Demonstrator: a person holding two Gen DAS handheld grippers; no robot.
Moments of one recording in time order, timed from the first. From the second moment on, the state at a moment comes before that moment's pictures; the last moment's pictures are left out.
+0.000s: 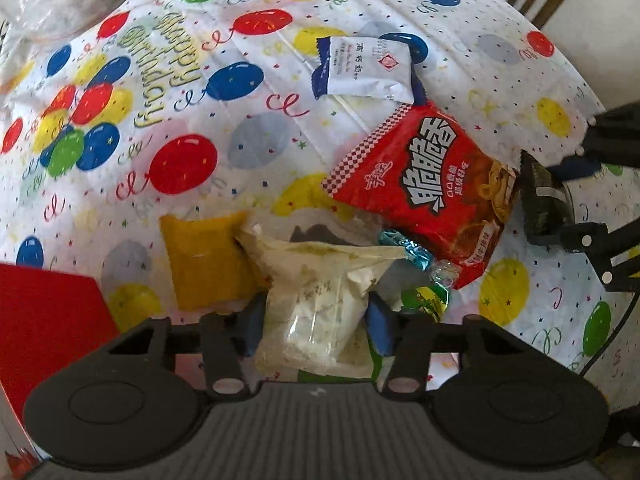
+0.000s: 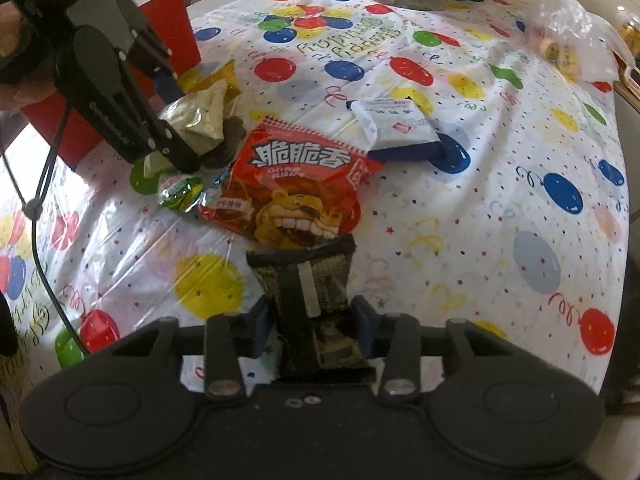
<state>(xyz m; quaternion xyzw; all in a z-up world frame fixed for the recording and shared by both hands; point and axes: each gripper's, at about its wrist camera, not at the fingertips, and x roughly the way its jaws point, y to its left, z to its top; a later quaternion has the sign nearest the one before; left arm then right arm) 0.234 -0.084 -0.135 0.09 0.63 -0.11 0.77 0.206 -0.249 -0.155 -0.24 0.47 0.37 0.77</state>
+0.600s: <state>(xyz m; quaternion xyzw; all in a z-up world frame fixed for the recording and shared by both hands) 0.201 -0.061 -0.115 -0.06 0.61 0.00 0.79 0.176 -0.260 -0.131 -0.11 0.49 0.29 0.82</state>
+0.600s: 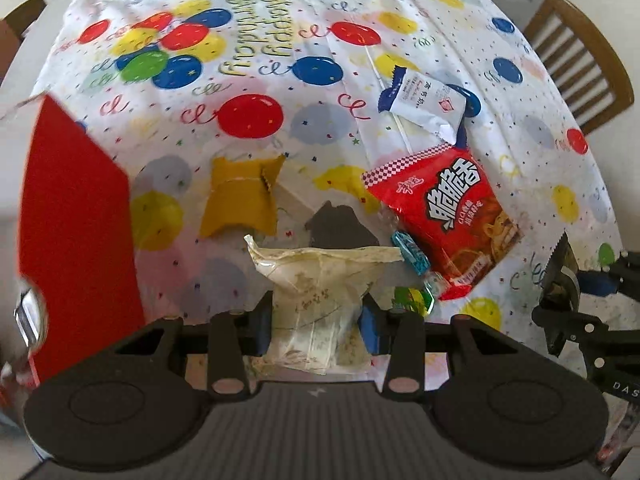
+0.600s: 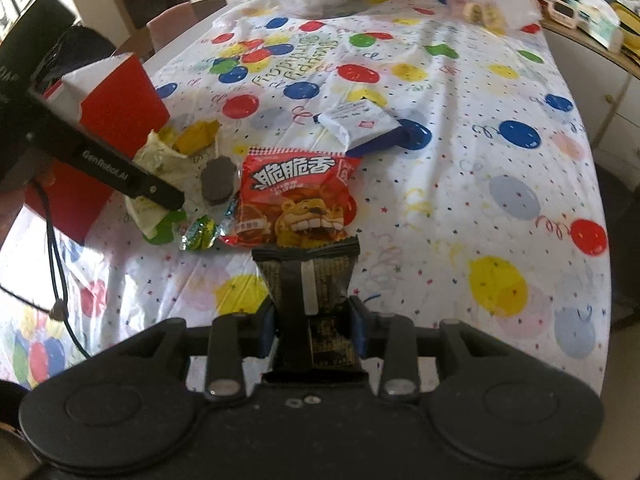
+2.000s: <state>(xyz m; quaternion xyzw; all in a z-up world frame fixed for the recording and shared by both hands) 0.087 0.087 0.003 -0.12 0.55 -0.03 0.83 0.094 -0.038 -0.029 -0.09 0.43 0.29 0.85</state>
